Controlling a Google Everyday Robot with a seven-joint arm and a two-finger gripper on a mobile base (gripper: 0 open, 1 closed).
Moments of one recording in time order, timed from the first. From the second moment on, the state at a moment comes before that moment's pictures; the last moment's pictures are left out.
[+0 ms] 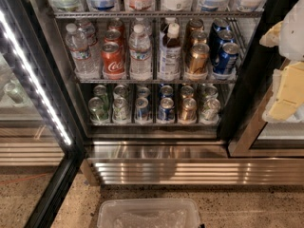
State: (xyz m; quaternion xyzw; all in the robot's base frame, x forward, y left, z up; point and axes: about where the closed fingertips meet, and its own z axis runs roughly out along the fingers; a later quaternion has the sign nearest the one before) arm 0.438 -0.217 0.976 -0.60 0.78 -0.03 0.16
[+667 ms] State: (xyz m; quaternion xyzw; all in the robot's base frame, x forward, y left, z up) arm 0.449 -0.216 0.953 -0.59 0.79 0.00 0.20
